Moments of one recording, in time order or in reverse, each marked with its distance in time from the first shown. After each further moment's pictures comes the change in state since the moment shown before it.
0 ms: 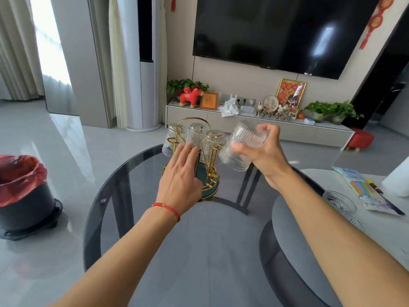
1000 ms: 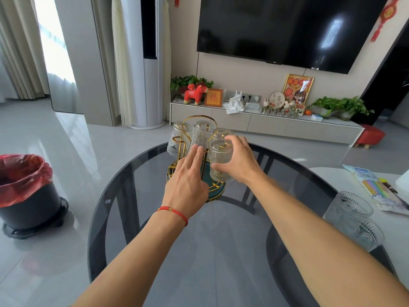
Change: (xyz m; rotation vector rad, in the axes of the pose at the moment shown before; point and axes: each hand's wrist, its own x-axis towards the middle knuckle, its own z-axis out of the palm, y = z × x) left_hand 0.001 -0.012 0.010 -0.027 -0.079 -0.086; right_hand 0.030 0.037 0.072 -0.558 -0.112 -0.072
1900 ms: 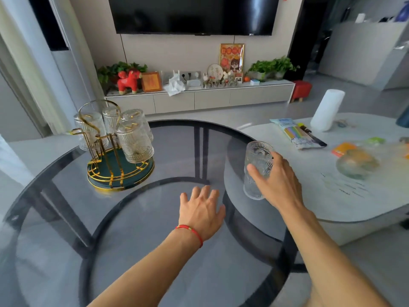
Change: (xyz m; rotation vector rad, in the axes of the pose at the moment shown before) left_hand -0.091 0.138 0.160 0.385 -0.500 0.285; right_hand -0.212 0.180 -0.132 -0.168 0.331 0.544
